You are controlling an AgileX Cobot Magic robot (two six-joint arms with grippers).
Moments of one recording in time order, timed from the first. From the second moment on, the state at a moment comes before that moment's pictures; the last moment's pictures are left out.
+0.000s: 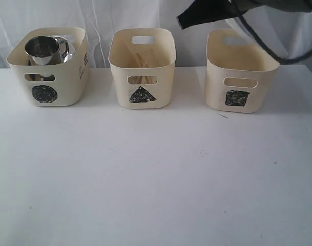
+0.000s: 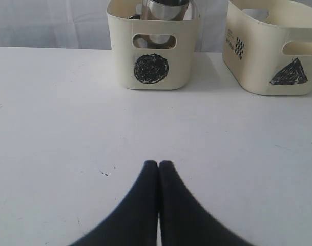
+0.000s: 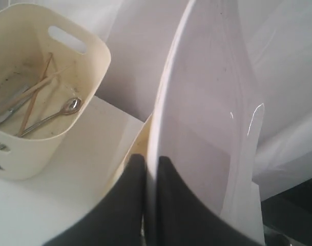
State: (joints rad) left arm -0.05 0.00 0.02 -0.26 0.25 0.18; right arm 0.43 1.59 -1.45 -0.94 0.62 0.59
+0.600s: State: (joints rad) left arm -0.05 0.00 0.02 -0.26 0.25 0.18; right arm 0.32 1.97 -1.75 -0.88 0.53 0.59
